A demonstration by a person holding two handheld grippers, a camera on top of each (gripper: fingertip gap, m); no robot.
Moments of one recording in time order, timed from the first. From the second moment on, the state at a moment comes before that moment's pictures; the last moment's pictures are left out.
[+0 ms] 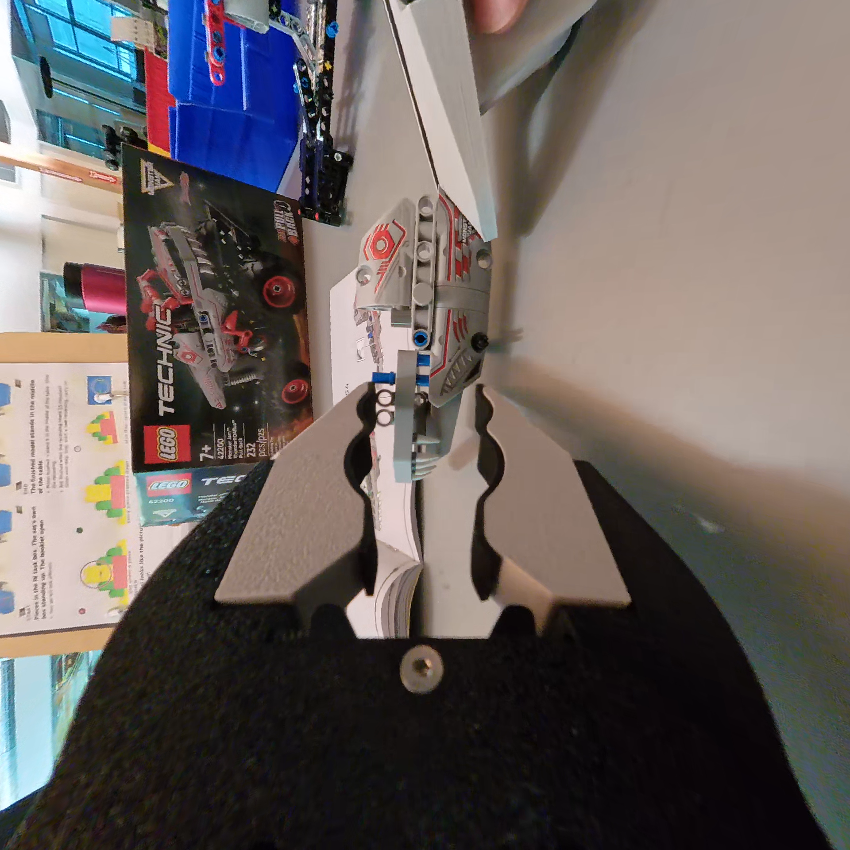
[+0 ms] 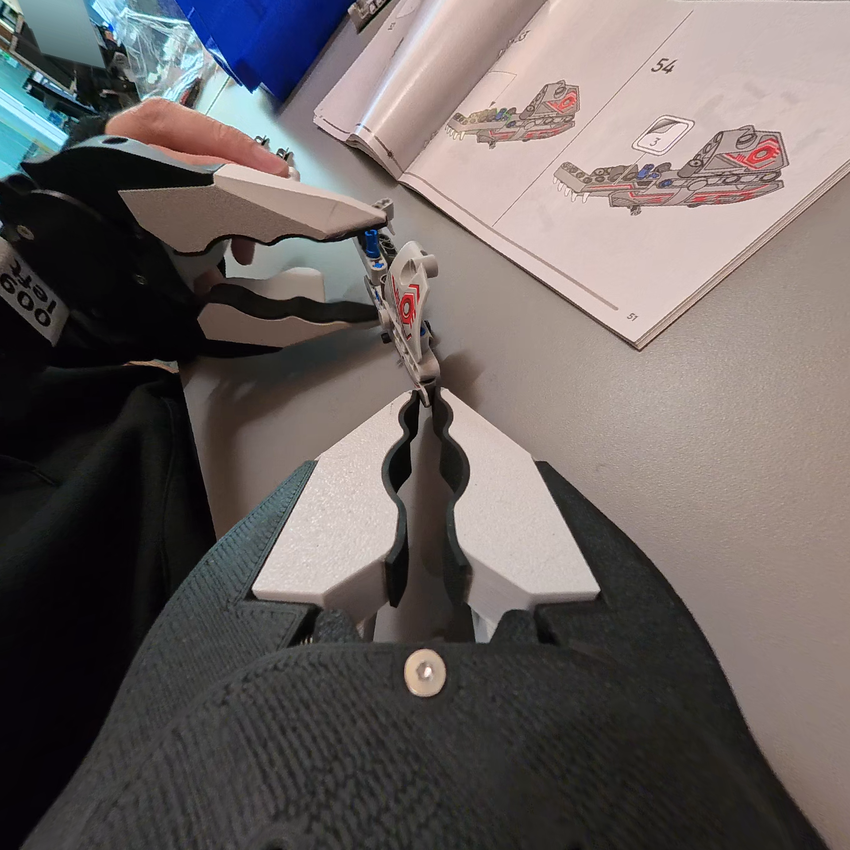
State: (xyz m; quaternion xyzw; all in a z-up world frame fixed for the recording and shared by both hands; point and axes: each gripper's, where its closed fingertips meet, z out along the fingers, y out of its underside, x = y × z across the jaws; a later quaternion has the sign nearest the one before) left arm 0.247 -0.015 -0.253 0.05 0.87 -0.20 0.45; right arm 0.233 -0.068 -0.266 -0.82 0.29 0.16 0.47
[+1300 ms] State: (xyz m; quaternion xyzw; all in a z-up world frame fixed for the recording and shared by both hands) left arm 0.250 -0.025 -0.251 0.08 0.84 -0.21 0.50; right arm 0.234 -0.067 -0.266 -0.82 0.29 0.16 0.47
